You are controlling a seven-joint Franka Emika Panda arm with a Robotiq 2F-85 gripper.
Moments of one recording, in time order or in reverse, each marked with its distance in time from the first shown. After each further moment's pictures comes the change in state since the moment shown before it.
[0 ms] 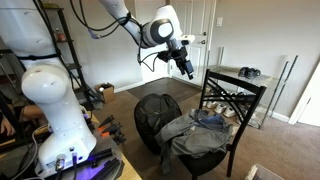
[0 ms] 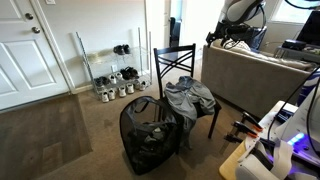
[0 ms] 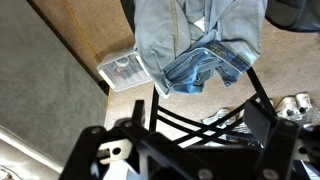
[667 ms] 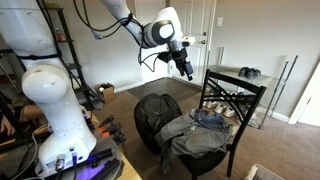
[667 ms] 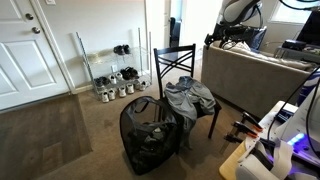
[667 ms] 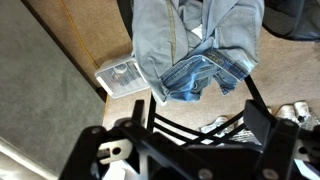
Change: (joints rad) arm 0.013 0.036 0.001 0.029 0.038 -0.034 -0.030
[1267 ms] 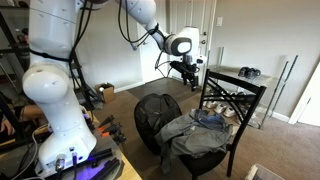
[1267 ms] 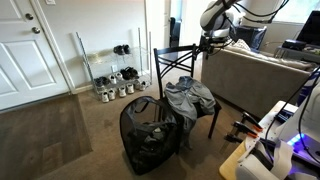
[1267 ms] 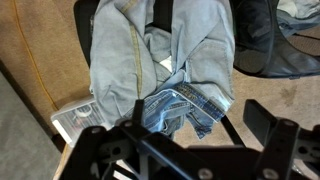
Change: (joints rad) arm 0.012 0.406 0.019 0.394 0.339 -0.222 -0.292
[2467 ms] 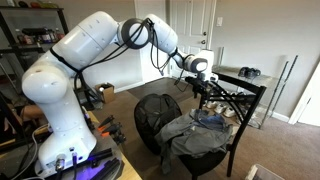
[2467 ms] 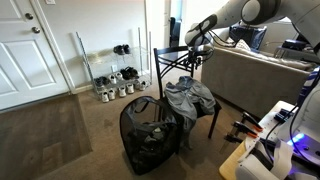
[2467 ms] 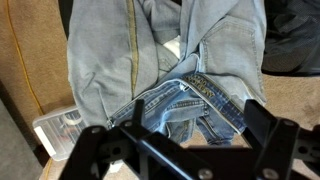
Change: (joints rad) arm -0.019 0.555 -0.008 0.647 0.010 -0.200 -0.032
